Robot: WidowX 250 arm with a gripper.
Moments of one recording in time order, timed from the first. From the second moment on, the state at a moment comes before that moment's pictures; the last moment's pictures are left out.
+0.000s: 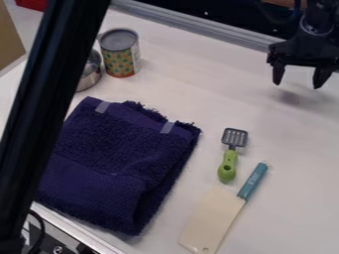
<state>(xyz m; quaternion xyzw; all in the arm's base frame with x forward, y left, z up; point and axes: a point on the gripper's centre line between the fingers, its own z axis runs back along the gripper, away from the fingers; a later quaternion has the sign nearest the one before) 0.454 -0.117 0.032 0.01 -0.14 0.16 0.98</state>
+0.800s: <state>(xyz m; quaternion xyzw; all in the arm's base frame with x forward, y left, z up) 0.438 -0.071 0.060 0.05 -0.13 0.26 0.96</state>
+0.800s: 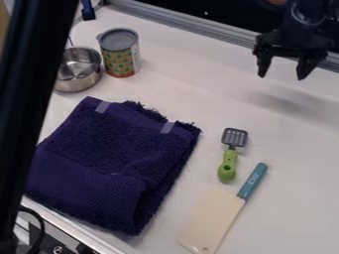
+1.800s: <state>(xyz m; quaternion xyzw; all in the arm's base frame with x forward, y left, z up) 0.389 0.142 0.133 0.04 -0.20 0.50 0.84</state>
